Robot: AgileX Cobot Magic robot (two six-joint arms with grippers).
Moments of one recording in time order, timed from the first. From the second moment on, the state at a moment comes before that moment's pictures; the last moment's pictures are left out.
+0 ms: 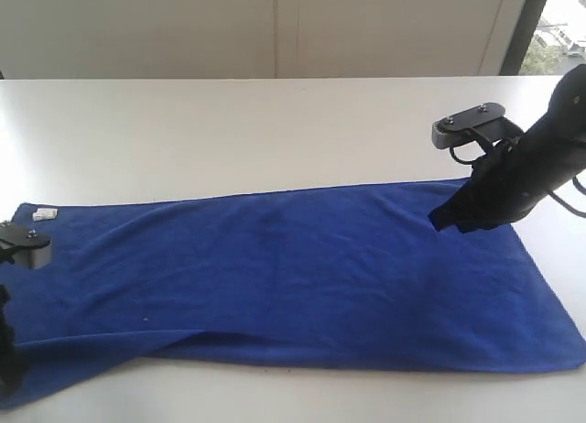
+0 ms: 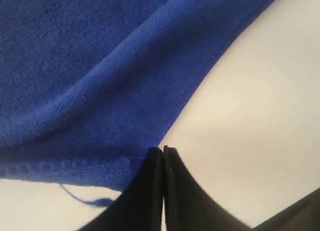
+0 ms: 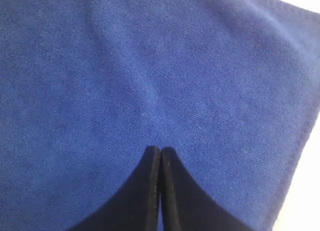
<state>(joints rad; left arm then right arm) -0.12 1.46 -0.62 -0.25 0.92 0.63 -0.03 1.78 -0.99 0.26 0.53 -0.54</state>
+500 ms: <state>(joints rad) -0.12 1.46 -0.56 -0.05 0.82 0.48 -0.03 1.90 -1.00 0.26 0.39 -0.54</state>
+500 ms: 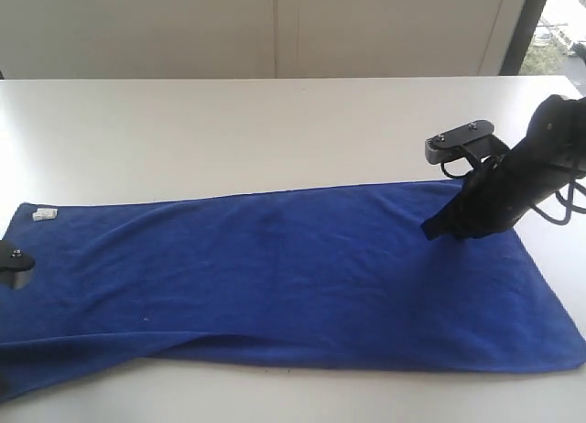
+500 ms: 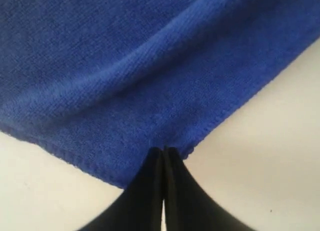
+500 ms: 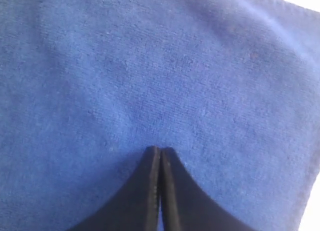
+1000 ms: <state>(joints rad) -0.12 1.46 -0.51 0.08 0.92 0.42 -0.03 1.96 -1.05 0.27 0.33 -0.54</state>
